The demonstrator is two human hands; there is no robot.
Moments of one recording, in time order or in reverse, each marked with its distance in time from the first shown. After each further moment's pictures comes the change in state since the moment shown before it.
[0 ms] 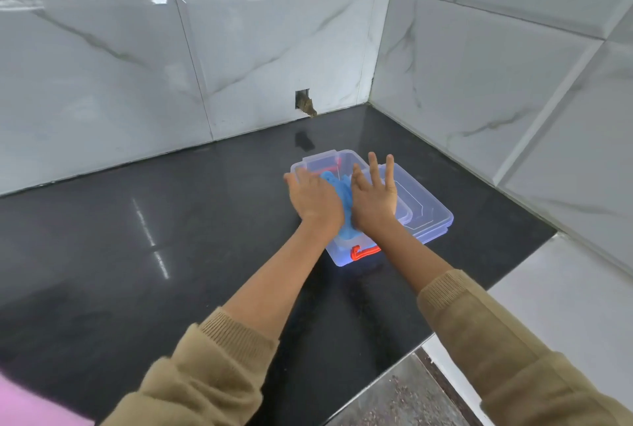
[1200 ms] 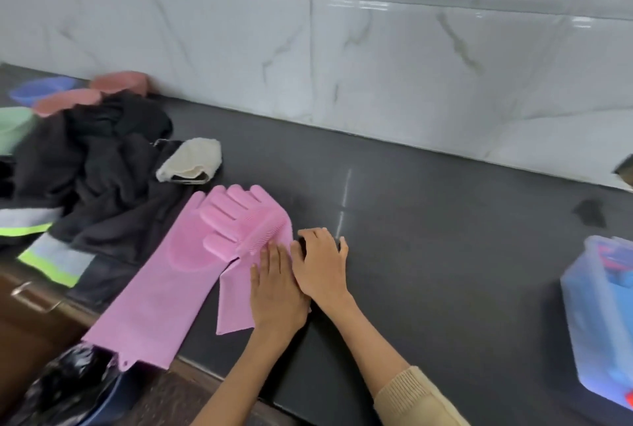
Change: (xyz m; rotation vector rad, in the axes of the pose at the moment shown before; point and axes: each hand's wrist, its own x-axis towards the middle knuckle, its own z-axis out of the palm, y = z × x) left_hand -0.214 -0.297 -0.045 0.202 0.189 -0.786; right_hand -0.166 -0.329 -0.116 1.176 0.124 -0.906
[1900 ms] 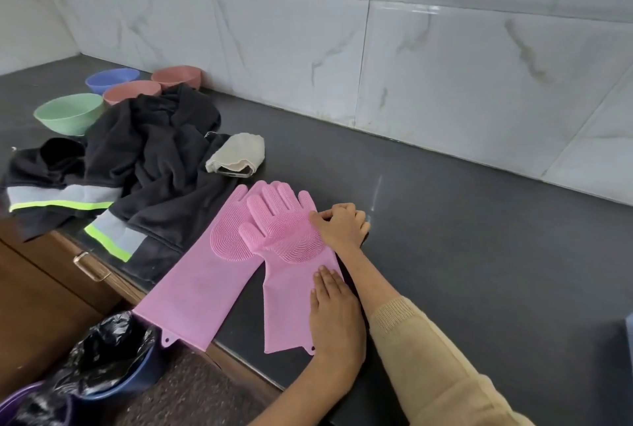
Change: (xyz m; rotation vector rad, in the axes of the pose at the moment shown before) left_hand -0.029 0.032 0.003 -0.007 -0.115 -0.058; right_hand 0.081 -0.019 0.025 0.074 -0.069 0.207
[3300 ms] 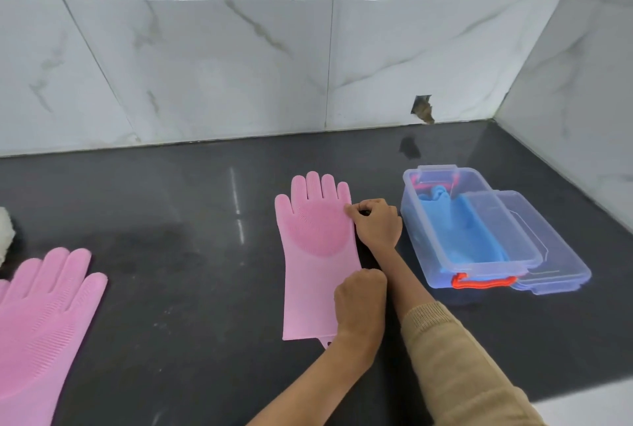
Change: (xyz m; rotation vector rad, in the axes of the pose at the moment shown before) left_hand -0.063 0.185 0.023 -0.092 0.023 0.839; right_hand -0.067 0.245 -0.200 0.075 0.665 0.496
